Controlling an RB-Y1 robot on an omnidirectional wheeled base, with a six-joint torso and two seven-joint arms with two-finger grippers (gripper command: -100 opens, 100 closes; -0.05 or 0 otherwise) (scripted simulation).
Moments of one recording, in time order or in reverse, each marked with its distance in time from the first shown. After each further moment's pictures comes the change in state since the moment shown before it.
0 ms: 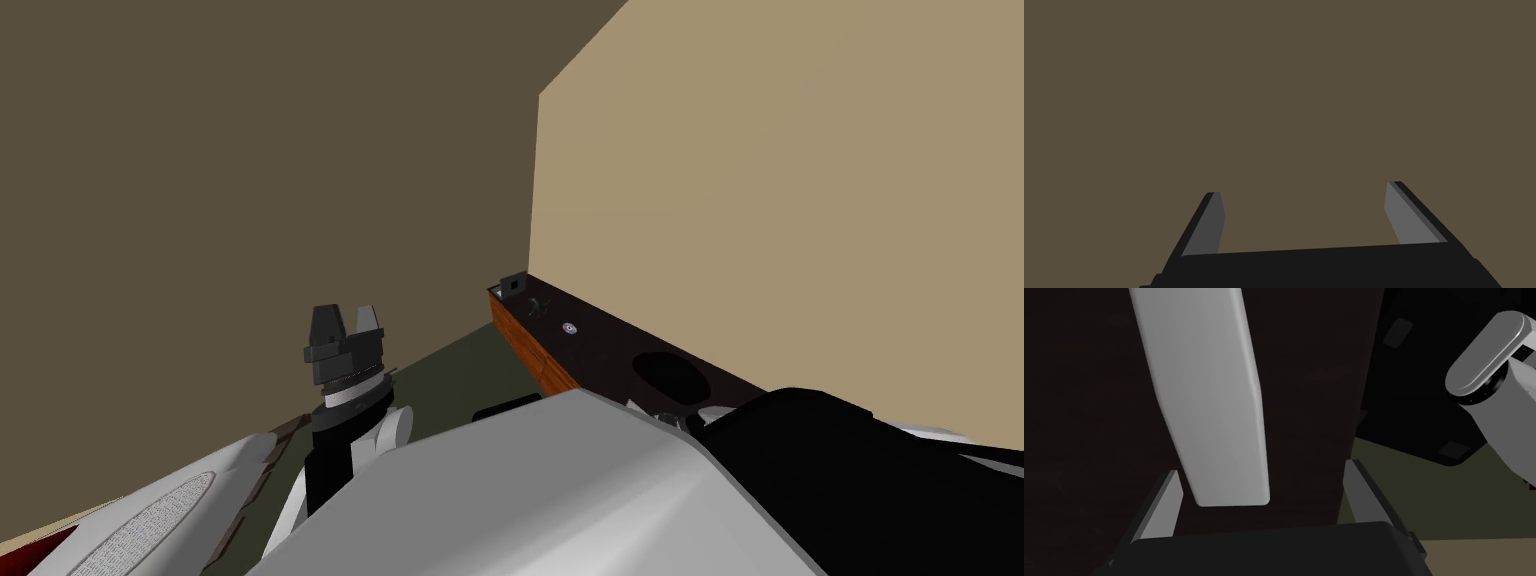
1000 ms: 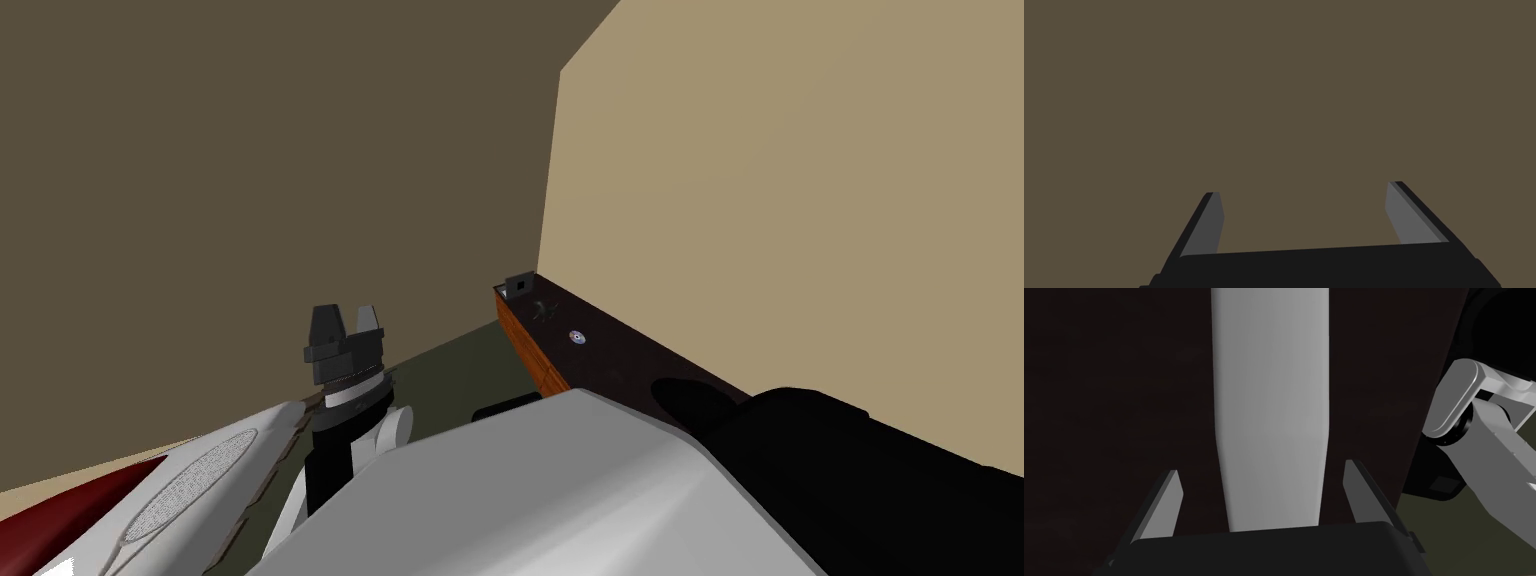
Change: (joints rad) left arm -0.001 0.000 0.000 0.000 0.000 0.000 0.000; right arm 0.030 0.096 0.107 0.099 -0.056 0.028 0.006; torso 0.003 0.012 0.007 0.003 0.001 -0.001
